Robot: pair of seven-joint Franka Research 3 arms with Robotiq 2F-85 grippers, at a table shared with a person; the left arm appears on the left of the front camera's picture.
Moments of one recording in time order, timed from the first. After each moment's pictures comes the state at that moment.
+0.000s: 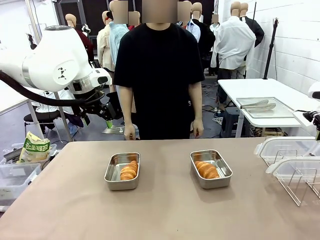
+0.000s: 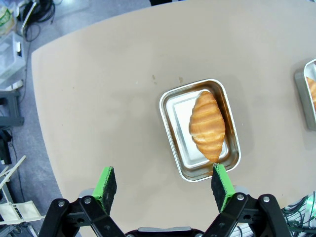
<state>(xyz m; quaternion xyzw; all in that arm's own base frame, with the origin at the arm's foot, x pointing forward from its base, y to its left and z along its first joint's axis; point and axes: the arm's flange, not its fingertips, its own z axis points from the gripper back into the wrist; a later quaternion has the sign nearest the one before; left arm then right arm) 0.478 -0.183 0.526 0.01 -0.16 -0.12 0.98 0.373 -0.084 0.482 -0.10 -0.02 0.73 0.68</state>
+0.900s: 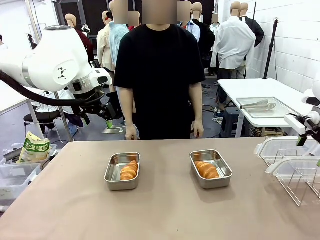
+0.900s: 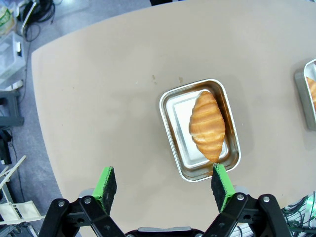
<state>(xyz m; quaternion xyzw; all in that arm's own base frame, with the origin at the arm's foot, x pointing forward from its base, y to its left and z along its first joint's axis) 0.478 -0.183 0.526 0.01 -0.16 -0.12 0.98 0.399 -0.081 0.445 -0.02 -0.08 0.75 0.65</state>
